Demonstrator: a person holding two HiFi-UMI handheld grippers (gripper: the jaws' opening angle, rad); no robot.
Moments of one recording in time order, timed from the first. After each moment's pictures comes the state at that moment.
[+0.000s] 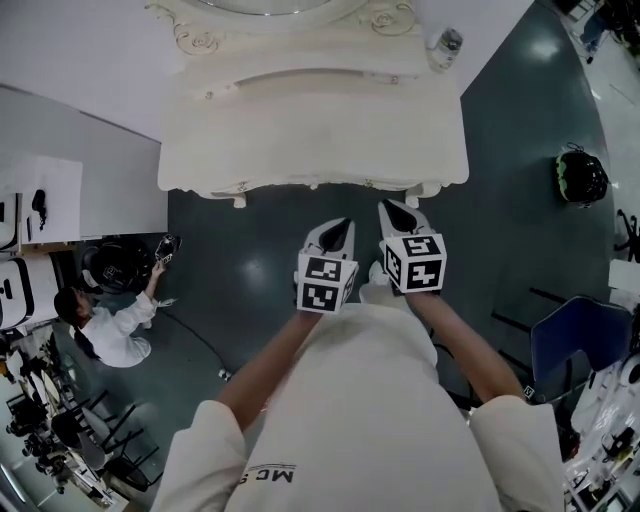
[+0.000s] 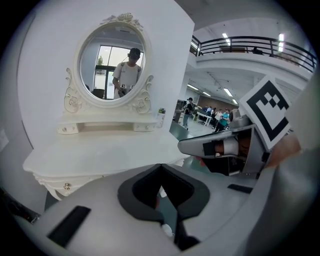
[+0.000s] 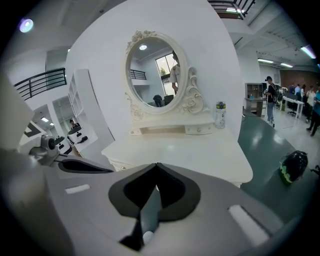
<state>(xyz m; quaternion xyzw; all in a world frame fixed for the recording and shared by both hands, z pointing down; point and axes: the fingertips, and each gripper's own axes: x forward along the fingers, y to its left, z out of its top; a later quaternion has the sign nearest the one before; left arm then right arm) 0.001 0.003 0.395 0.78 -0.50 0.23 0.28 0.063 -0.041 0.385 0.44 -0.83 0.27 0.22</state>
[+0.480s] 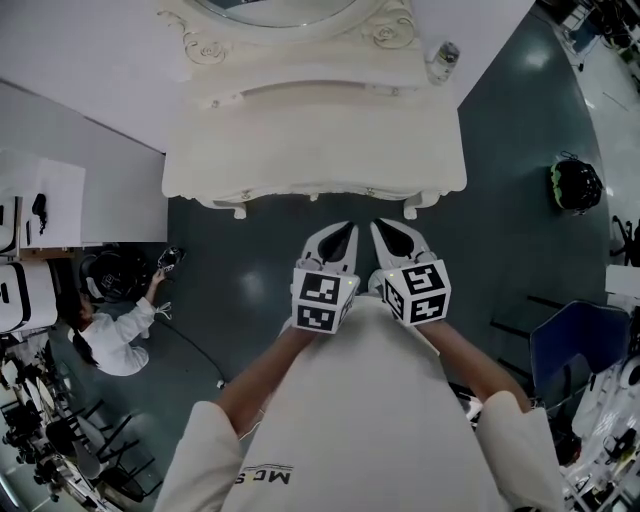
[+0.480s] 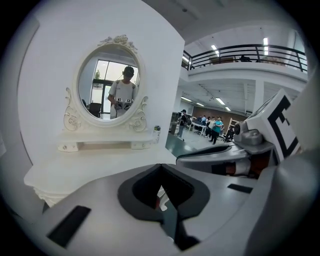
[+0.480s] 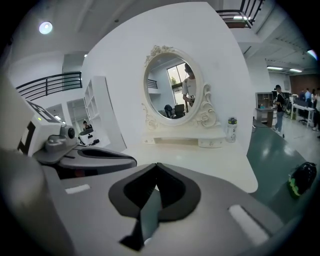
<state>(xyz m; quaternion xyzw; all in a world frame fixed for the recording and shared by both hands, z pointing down) -0.004 0.003 0.326 0.81 -0.51 0.17 0.22 0.035 -0.005 0.323 0.40 -0.87 0.22 0.18</state>
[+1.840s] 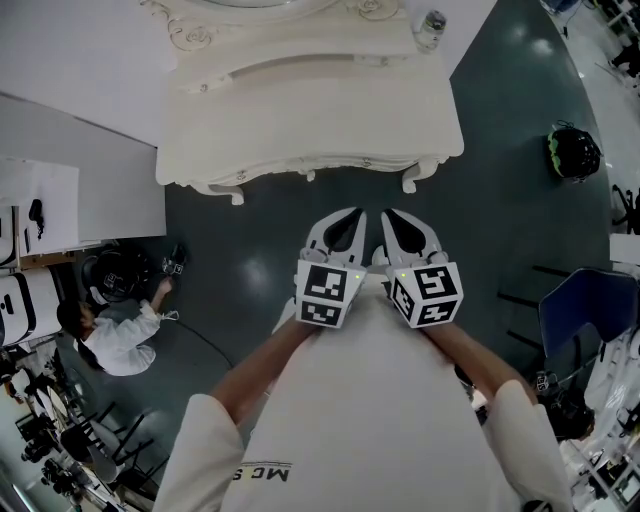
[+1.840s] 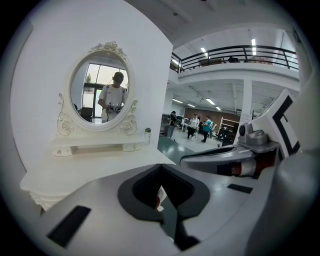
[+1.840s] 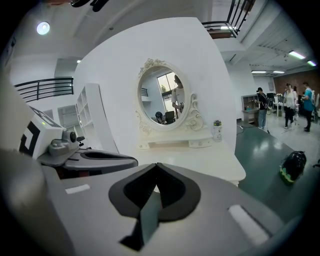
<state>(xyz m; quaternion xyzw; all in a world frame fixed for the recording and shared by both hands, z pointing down) 0.016 0.042 0.314 0.84 -0.47 0.17 0.19 0.060 0.045 0.311 0.46 -0.85 0.22 0.13</state>
